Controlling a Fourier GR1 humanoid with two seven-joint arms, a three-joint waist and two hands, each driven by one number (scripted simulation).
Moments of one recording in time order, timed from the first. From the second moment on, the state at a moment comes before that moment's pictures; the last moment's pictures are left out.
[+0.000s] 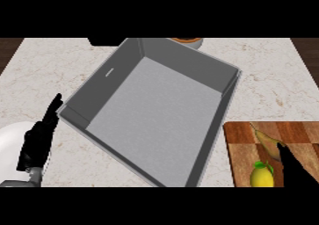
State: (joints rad) left arm -0.01 0.39 -0.14 -1.50 0.02 0.24 0.06; right arm 0.25 -0.48 0.38 -2.02 0.66 -0.01 1.12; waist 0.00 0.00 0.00
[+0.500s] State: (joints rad) left arm 0.01 0.36 -0.12 -1.55 -0.02 0.22 0.08; right arm 0.26 -0.39 0.33 -1.97 0.72 0.02 1.08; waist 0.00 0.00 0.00
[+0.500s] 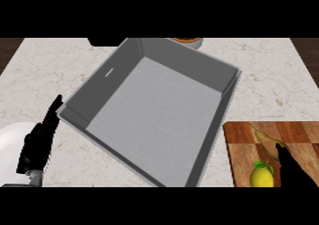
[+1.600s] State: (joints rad) left arm 0.01 0.29 -0.03 -1.54 -0.08 0.13 0.09; right arm 0.26 -0.25 0.25 -1.87 0.81 0.07 1.00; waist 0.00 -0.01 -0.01
